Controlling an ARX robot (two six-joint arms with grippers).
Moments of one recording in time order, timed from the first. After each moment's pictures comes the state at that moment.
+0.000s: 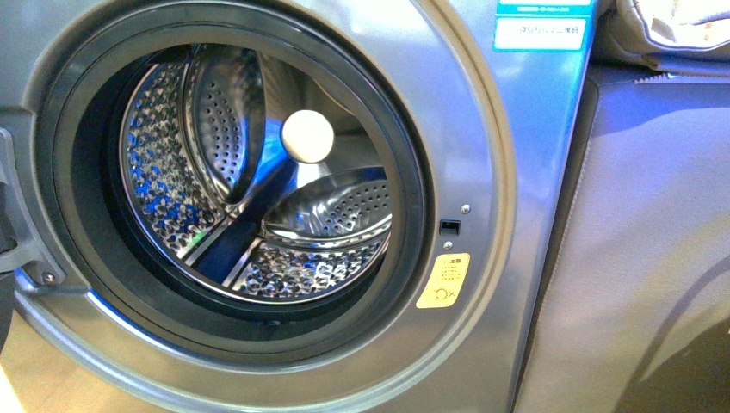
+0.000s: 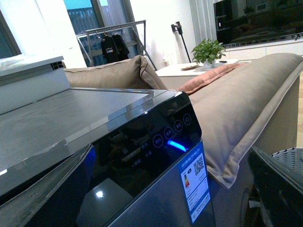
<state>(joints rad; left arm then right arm) -0.36 1.28 1.55 0.01 0.46 0.23 -0.64 1.64 0.66 0.45 -0.49 0.14</state>
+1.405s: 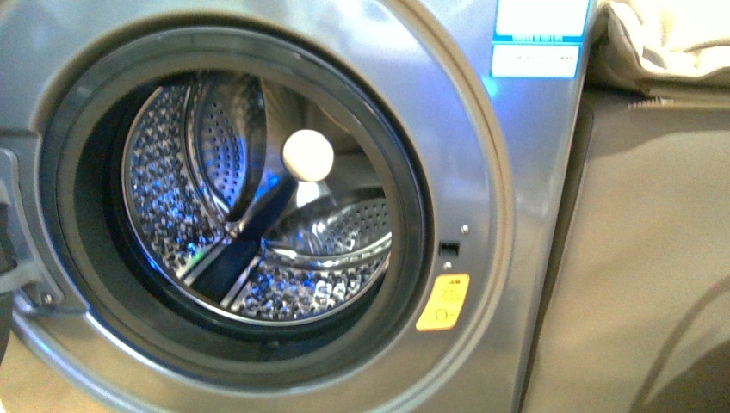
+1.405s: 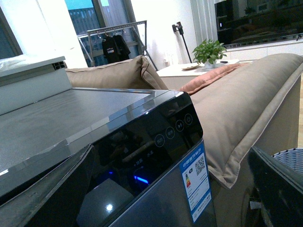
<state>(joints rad) -0.36 1.28 1.55 0.01 0.46 0.23 0.00 0.32 0.14 0.18 0.00 0.01</state>
